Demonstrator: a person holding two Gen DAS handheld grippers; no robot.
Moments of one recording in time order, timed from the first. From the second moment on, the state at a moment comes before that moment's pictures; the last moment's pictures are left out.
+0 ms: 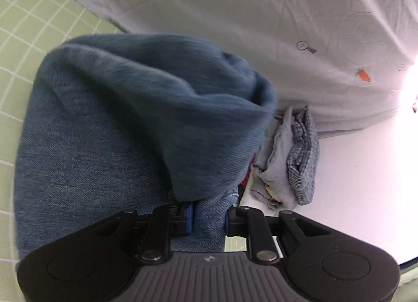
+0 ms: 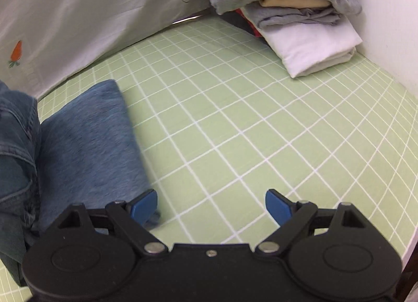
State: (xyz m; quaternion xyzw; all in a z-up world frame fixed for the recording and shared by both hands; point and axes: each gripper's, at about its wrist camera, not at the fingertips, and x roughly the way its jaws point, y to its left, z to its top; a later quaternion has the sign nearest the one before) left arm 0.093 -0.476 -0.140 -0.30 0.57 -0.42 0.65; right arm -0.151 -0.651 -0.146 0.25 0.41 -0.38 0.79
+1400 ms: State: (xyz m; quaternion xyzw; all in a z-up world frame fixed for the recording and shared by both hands) left arm 0.046 -0.438 -0.143 -0.05 0.55 -0.29 0.78; right arm -0.034 -0.699 -0.143 0.34 0.34 -0.19 0.86
